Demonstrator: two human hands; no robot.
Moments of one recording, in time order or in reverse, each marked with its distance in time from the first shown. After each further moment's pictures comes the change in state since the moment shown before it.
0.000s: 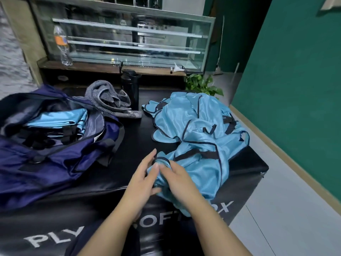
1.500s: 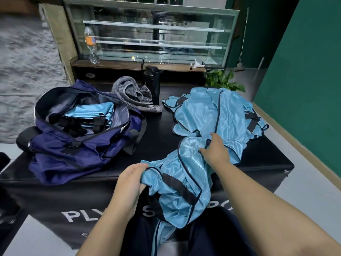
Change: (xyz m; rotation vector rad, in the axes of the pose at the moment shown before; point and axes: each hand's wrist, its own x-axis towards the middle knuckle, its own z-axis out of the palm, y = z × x) left_hand -0.038 0.011 -0.048 -0.241 0.396 -0.187; right_hand 0.087 0.041 -0.051 -0.620 0.341 0.086
